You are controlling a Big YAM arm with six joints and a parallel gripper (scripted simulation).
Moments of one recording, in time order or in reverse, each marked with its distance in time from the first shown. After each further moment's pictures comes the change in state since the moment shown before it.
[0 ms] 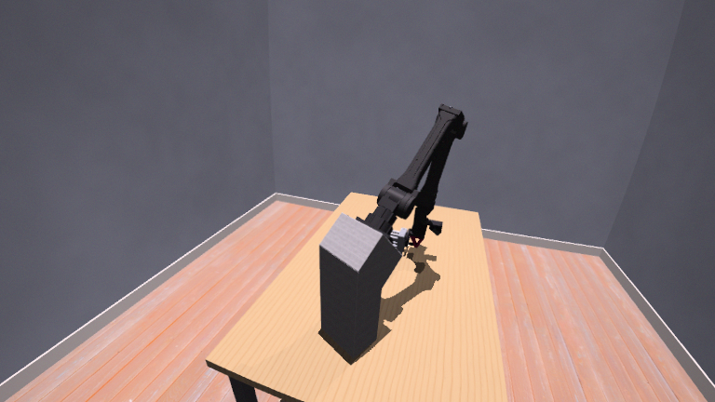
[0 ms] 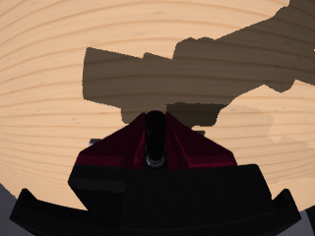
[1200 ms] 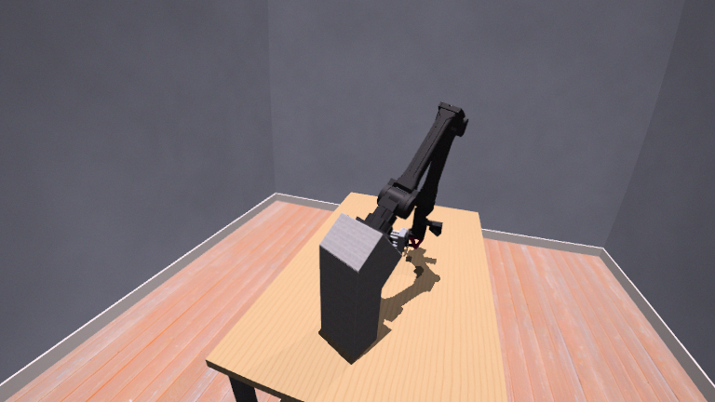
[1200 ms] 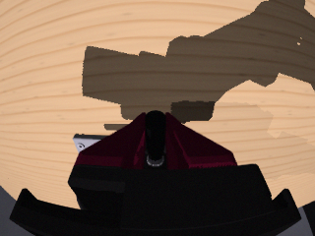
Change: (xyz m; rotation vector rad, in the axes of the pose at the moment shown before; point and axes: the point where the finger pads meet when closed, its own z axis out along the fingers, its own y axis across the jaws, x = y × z) arm 0.000 -0.026 -0.010 0.018 0.000 0.000
